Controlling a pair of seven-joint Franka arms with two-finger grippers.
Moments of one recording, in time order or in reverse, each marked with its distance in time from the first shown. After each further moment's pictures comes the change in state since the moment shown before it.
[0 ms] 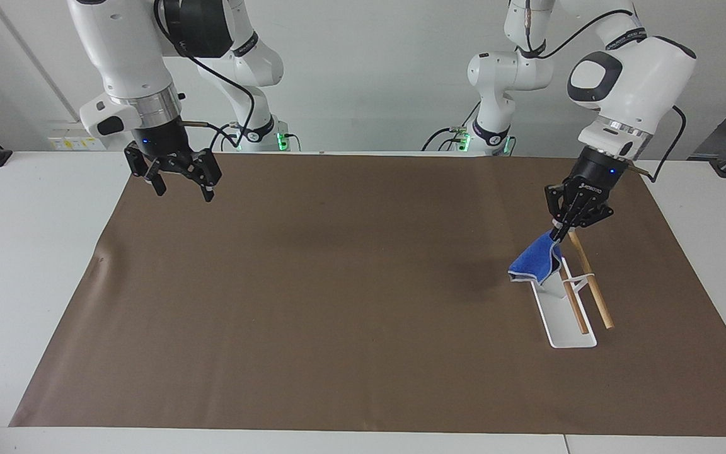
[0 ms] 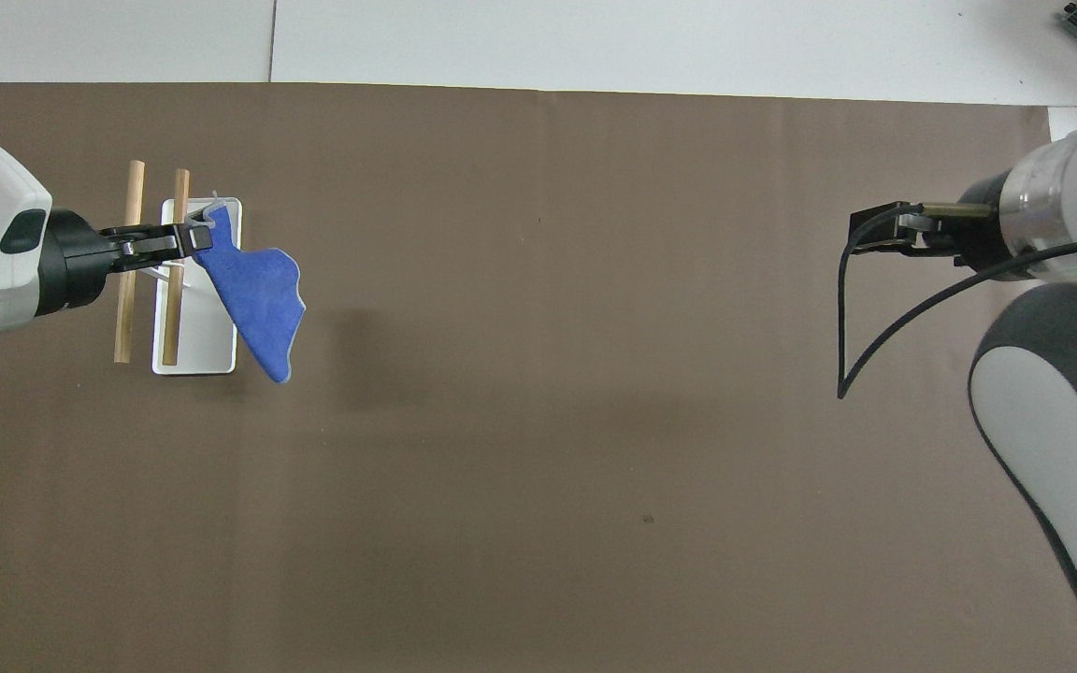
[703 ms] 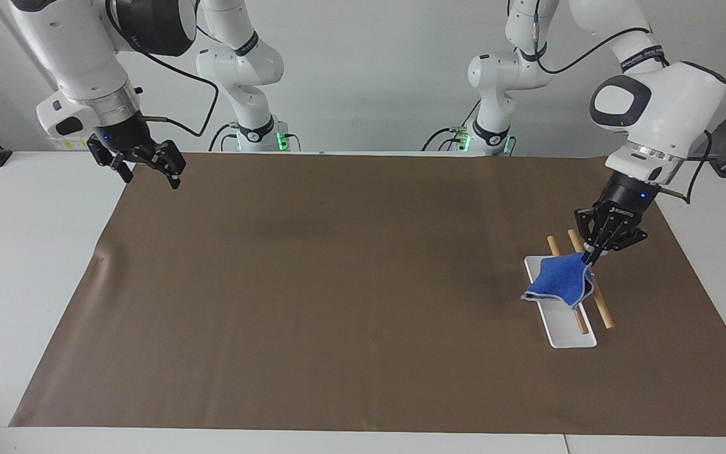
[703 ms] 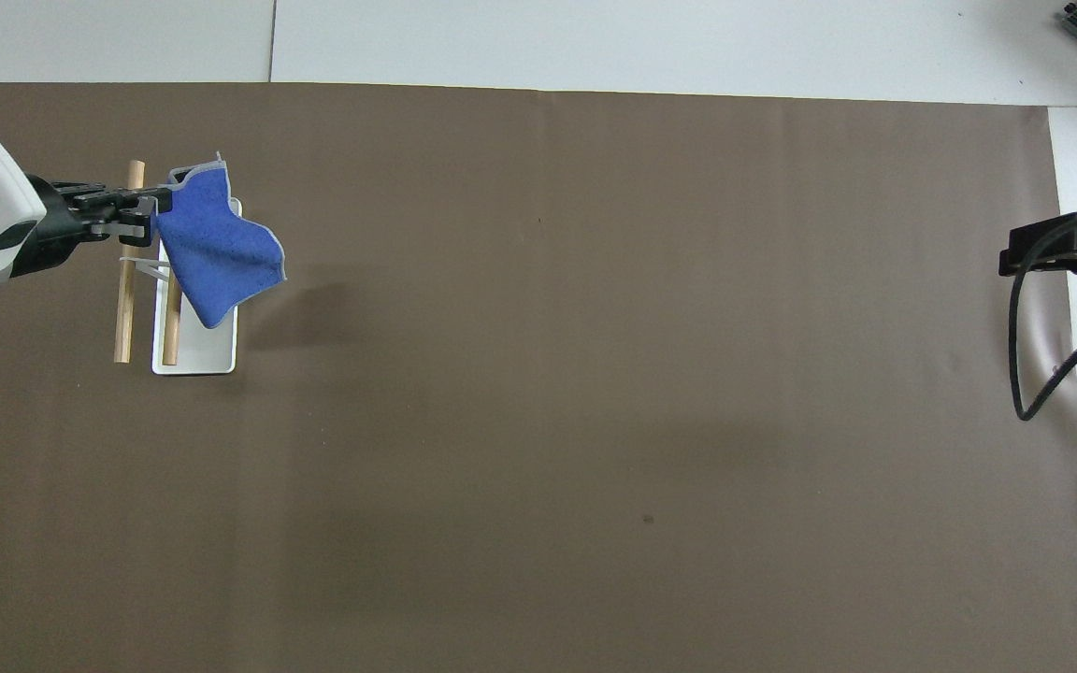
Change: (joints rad) left arm 0.091 0.120 0.005 0.095 0.000 0.014 0.070; right arm 0.077 -0.015 -0.168 -0.038 0.003 -0.091 -0.127
